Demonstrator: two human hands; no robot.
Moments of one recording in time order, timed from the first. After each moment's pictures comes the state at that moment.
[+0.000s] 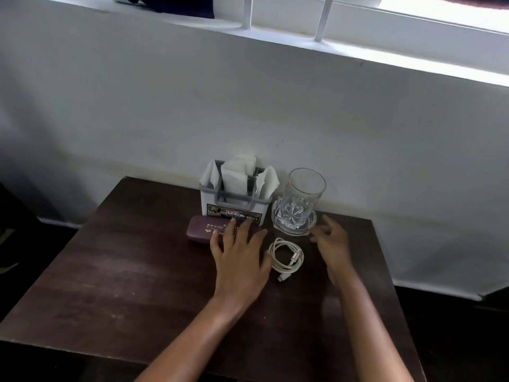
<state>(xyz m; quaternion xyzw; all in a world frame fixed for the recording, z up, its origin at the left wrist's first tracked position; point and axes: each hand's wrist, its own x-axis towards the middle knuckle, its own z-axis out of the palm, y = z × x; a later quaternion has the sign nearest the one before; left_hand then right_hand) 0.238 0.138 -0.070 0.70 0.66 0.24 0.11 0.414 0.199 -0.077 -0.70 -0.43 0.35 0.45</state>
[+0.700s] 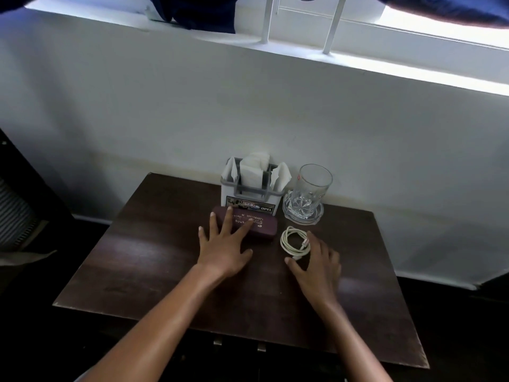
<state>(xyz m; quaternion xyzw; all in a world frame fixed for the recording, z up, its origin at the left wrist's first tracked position) 0.169 0.132 -0.048 0.72 0.66 0.00 0.21 0.362 0.105 -0.082 -0.76 -0.60 0.13 0.22</state>
